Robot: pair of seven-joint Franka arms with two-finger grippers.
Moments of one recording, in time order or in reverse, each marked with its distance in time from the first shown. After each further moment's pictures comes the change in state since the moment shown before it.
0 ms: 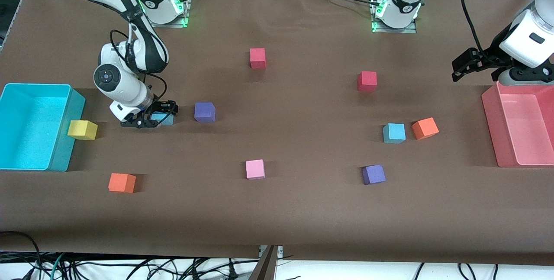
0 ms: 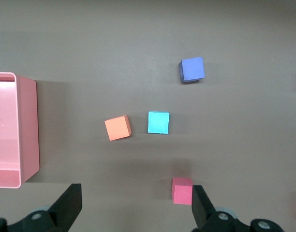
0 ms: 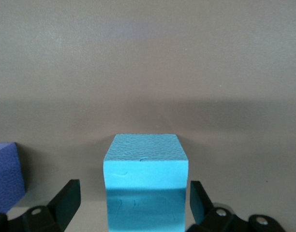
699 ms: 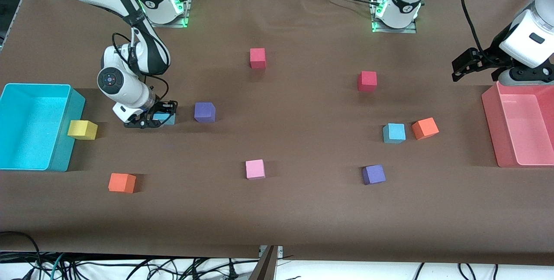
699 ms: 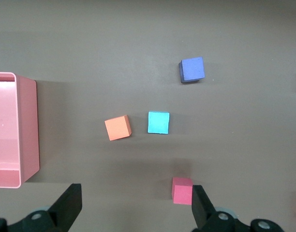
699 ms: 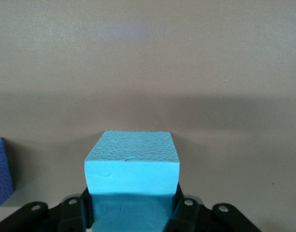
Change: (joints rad) left arm 0.000 0.000 0.000 0.000 0.000 0.000 0.000; right arm -0.001 0.020 0.000 -0.001 0.000 0.002 -0.014
